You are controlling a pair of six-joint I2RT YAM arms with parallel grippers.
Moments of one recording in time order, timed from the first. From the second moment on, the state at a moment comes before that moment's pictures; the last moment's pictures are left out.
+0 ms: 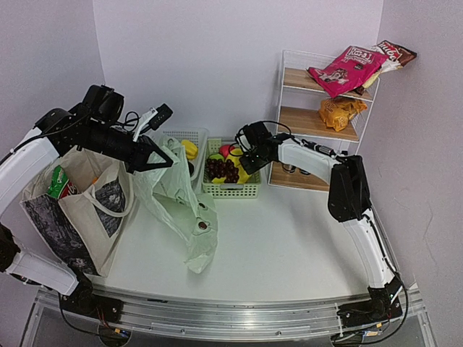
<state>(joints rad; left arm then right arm) -0.61 1.28 1.51 -0.92 0.52 0.16 0.62 2.50 2.30 -0.65 0.23 -0.10</state>
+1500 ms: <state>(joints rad) -0.62 1.28 1.54 -0.80 0.57 0.07 1.23 1.63 1.73 -0.02 0.81 -0.80</state>
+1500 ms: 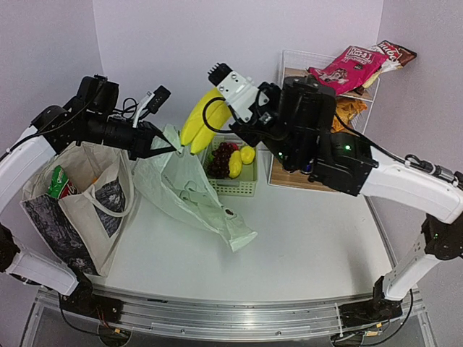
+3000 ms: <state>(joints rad) -0.53 1.37 1.64 -0.56 0.86 -0.32 1.30 1.89 1.72 -0.34 0.75 -0.20</state>
